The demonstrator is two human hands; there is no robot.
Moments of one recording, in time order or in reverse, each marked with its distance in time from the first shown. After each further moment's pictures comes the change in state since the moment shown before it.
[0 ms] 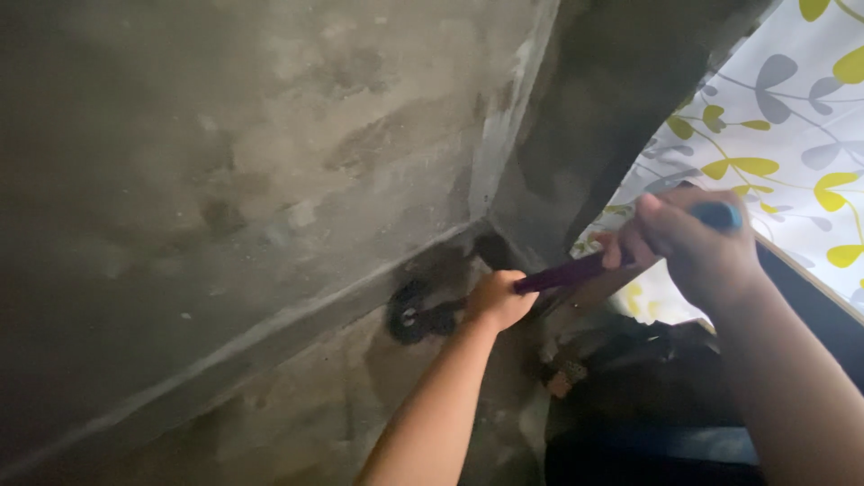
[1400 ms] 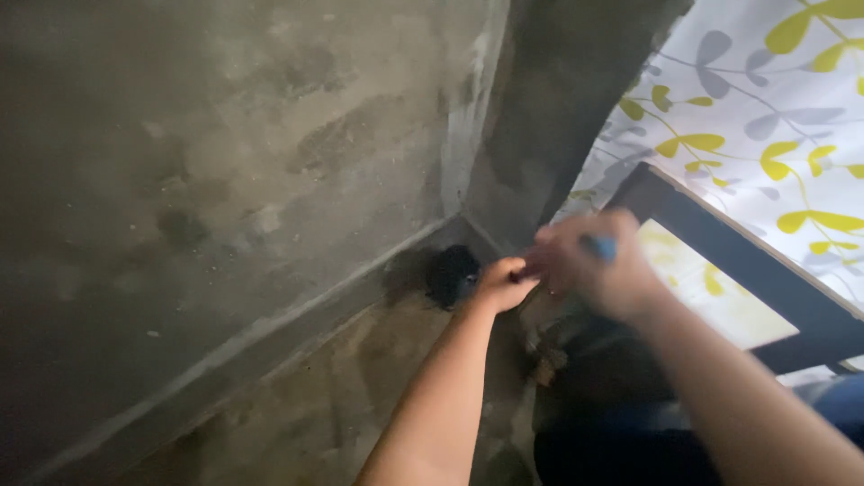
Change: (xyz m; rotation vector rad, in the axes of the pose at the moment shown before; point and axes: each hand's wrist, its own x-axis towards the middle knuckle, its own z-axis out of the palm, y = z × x) left_hand 0.055 -0.049 0.099 -0.204 -0.168 0.165; right_hand -0.021 0.033 0.023 -0.440 0.035 0.212
